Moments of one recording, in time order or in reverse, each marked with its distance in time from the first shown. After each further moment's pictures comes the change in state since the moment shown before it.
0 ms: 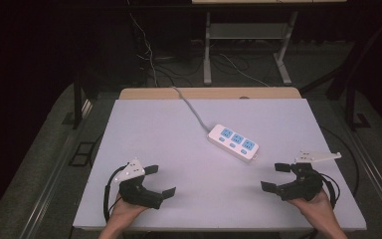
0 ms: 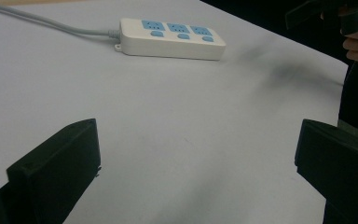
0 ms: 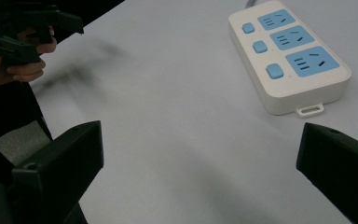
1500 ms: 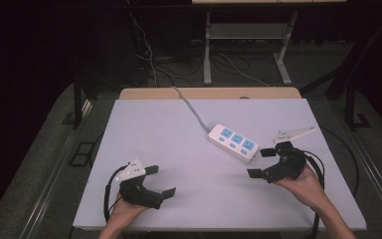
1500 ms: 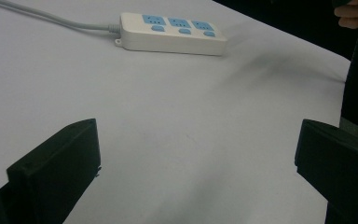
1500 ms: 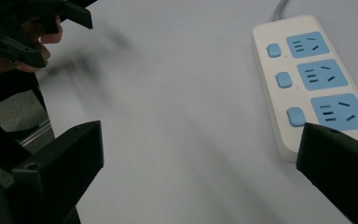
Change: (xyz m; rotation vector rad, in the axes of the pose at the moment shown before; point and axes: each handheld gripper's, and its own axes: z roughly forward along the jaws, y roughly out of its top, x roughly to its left) left arm 0.001 -0.001 0.002 0.018 -0.001 -0.001; right arm 0.004 0.059 0.029 0.146 0.046 -0.094
